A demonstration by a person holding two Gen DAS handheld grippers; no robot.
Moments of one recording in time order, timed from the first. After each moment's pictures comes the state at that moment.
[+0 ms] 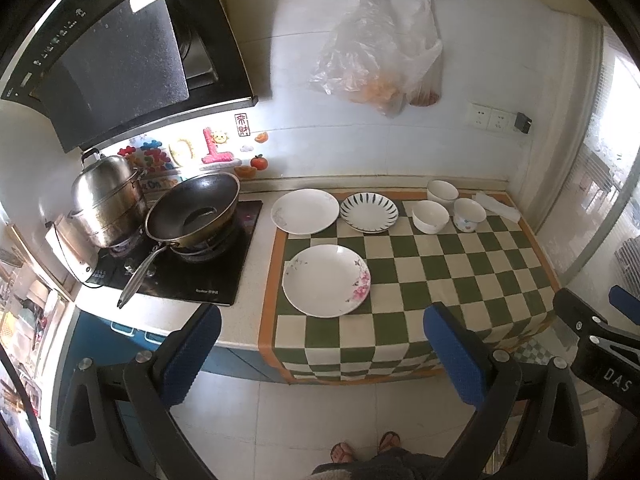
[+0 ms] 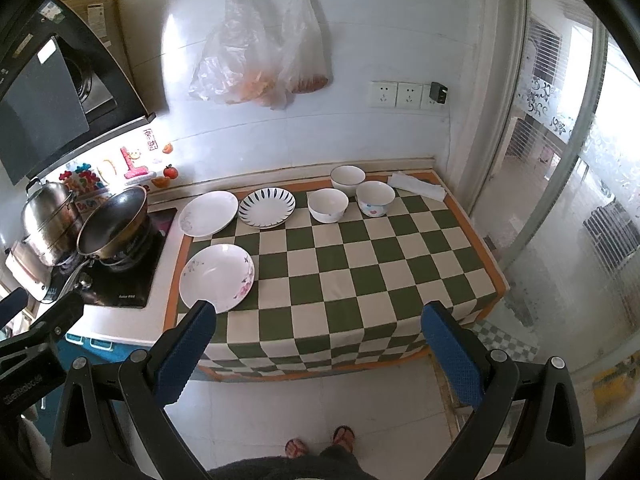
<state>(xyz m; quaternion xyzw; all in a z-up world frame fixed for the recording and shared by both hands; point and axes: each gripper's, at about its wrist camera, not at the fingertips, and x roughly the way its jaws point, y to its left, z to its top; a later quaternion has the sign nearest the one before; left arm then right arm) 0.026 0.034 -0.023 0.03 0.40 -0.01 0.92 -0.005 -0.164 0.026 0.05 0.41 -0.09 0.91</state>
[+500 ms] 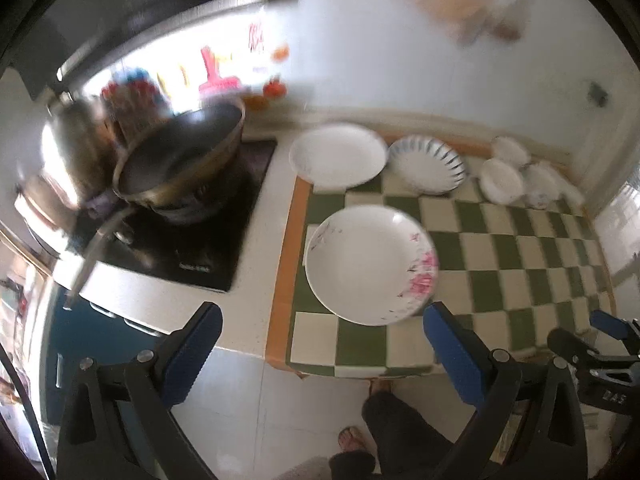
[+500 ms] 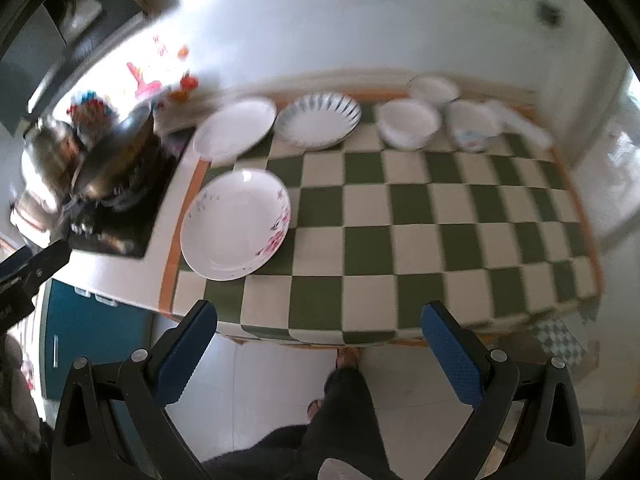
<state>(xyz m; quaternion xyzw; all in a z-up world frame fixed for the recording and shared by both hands) 0.191 0.088 -0.183 0.01 0.51 0.03 0.86 0.171 -0.144 -0.170 0.05 0.55 0.04 0.83</state>
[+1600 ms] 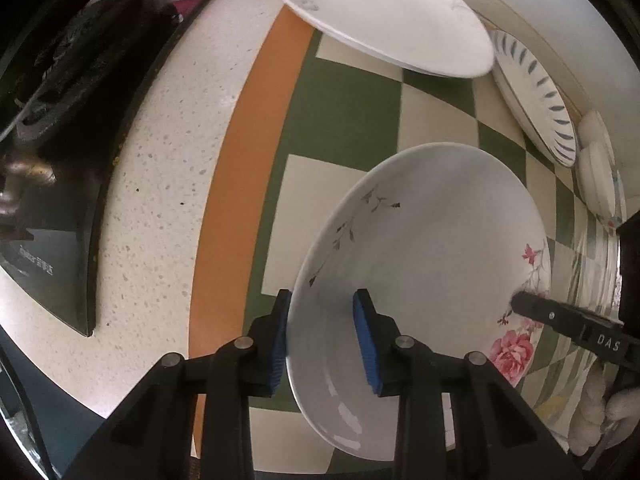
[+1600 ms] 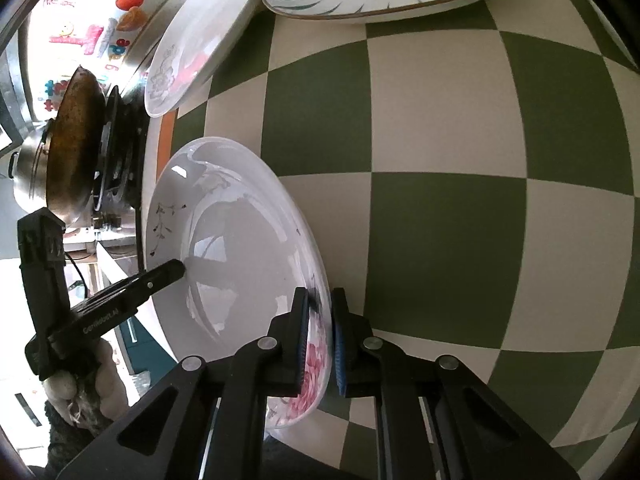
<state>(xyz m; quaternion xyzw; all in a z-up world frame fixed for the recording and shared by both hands) 0.335 0.122 -0.399 -0.11 0.69 -0.02 0.72 0.408 -0.107 -0.419 0.19 0.71 0.18 0.65</state>
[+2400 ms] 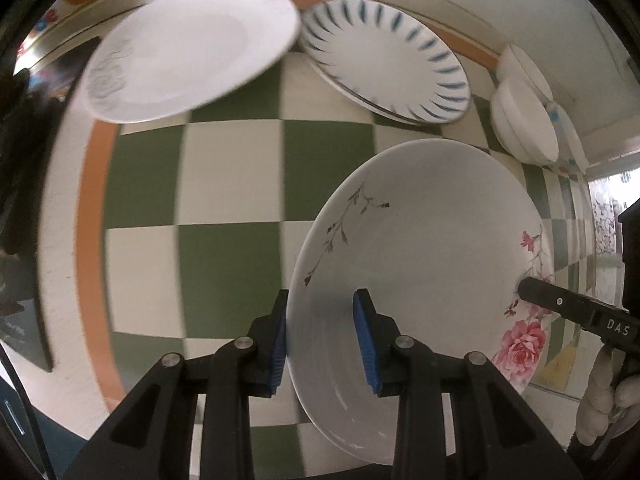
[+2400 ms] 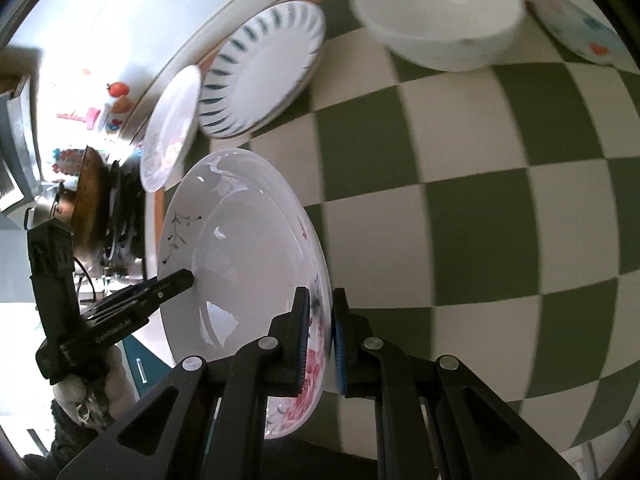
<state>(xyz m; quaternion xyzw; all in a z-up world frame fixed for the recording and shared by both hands) 0.368 0.007 -0.370 -0.05 0.68 -0.12 0.73 0.375 -0.243 -0.364 0.24 0.66 0.11 0.70</state>
